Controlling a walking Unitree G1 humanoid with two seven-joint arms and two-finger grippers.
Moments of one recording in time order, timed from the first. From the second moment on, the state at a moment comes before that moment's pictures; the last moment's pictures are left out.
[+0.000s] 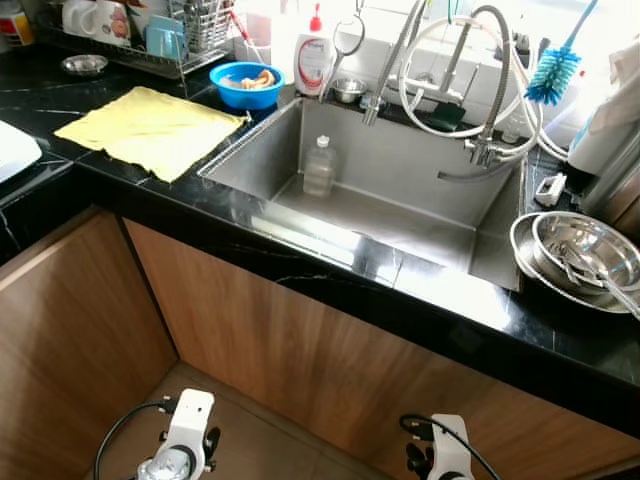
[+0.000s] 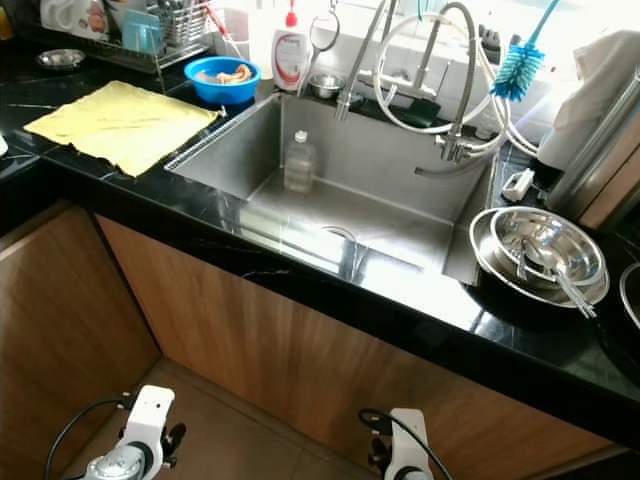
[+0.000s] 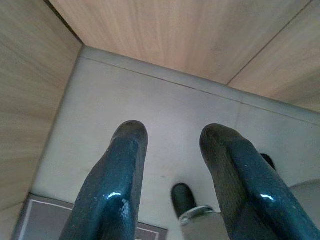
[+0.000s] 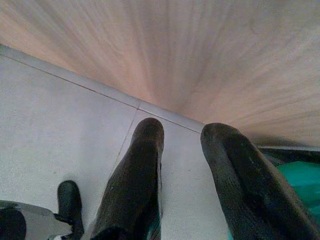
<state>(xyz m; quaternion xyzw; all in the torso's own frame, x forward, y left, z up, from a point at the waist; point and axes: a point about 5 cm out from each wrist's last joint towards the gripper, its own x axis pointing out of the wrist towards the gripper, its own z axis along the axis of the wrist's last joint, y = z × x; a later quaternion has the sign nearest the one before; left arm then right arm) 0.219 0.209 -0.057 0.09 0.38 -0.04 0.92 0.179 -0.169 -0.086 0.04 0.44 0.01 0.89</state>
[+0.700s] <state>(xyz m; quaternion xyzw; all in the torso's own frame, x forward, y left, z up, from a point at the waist) 0.233 0.221 -0.046 0.12 0.36 -0.05 0.92 0.185 -0.150 -0.085 0.06 0.44 0.00 0.90</state>
